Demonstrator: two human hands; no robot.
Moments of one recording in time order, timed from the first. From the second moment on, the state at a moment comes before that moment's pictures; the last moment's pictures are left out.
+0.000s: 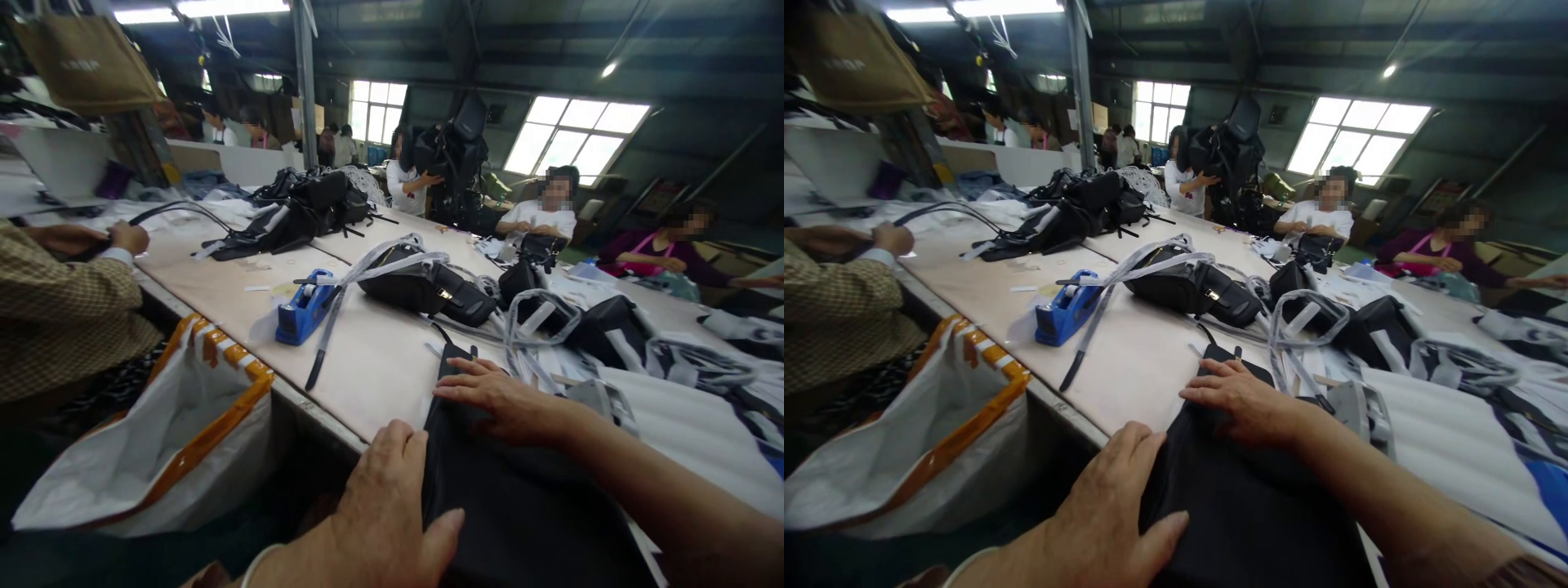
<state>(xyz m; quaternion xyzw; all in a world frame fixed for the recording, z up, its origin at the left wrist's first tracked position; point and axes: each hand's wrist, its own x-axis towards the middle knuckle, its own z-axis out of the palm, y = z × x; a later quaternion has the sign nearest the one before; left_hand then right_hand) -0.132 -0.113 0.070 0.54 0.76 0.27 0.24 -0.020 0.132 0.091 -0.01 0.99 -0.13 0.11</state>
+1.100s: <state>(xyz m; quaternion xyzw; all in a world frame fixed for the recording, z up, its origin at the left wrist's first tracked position) -0.142 -0.075 0.016 0.43 0.70 0.28 0.49 -0.057 0.167 0.077 -0.02 0.96 -0.18 0.20</state>
